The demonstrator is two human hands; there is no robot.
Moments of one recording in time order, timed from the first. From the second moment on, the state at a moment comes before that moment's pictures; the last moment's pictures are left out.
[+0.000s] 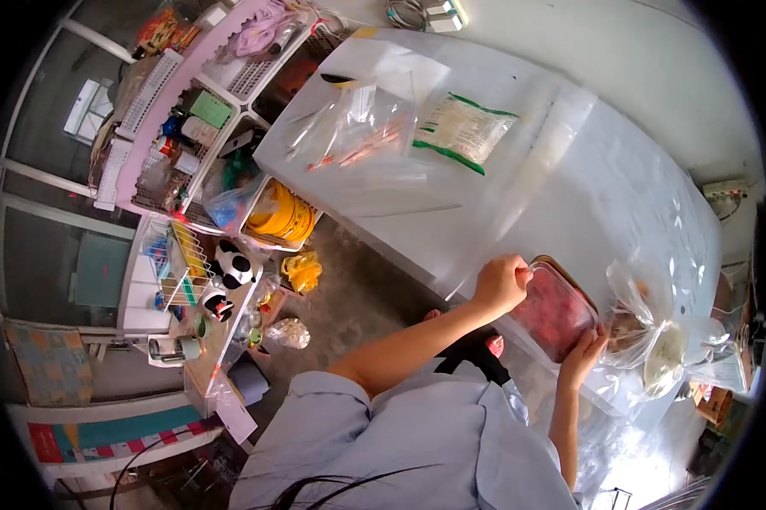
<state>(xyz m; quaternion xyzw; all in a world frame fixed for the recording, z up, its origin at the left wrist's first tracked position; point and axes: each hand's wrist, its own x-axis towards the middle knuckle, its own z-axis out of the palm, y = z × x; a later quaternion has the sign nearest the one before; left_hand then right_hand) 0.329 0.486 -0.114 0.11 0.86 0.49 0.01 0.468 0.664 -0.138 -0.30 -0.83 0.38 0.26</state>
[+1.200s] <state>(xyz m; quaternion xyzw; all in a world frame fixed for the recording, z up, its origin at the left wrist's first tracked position) 0.198 0.364 -0.024 0.15 0.91 0.24 -0.31 0.476 0.689 -0.134 -0.35 -0.70 0.59 0.18</state>
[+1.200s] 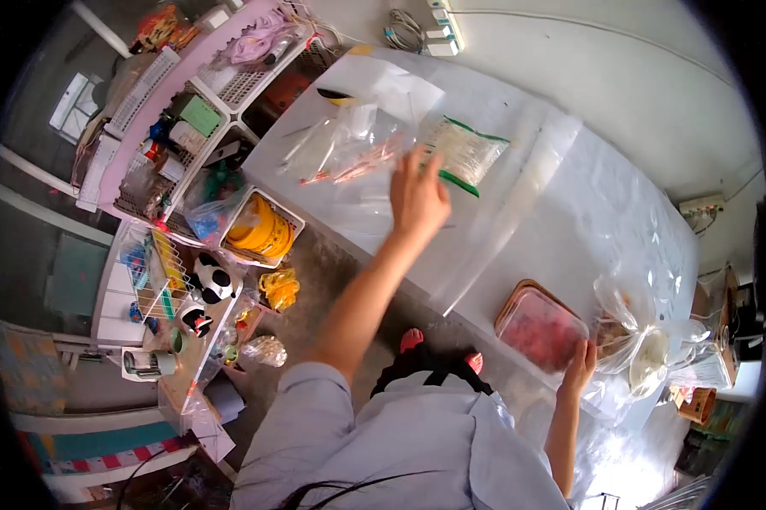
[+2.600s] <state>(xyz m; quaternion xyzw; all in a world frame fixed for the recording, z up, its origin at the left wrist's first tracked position) 0.371 0.489 -0.116 0.01 0.88 0.46 0.08 0.455 0.697 -0.132 -0.40 -0.72 0.55 0.13</state>
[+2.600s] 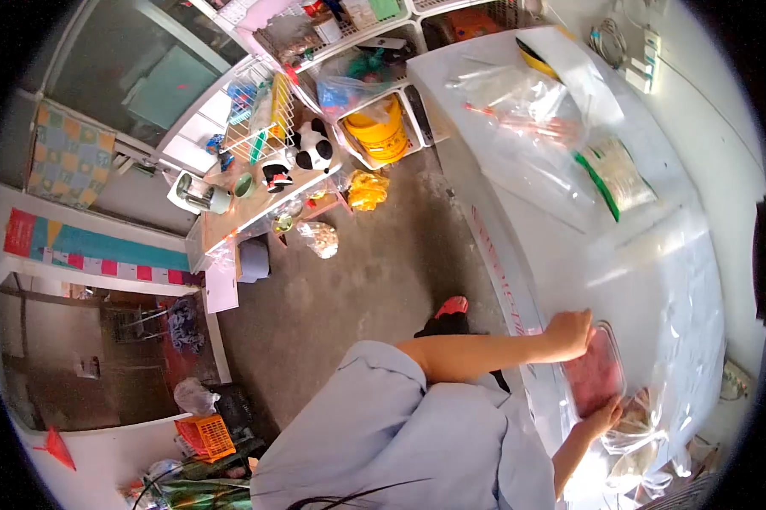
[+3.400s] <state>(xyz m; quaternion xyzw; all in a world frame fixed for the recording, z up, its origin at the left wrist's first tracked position) 0.412 0.500 -0.106 -0.10 0.73 0.67 0.07 0.476 0.735 -0.119 -0.22 -0.55 0.81 0.01</state>
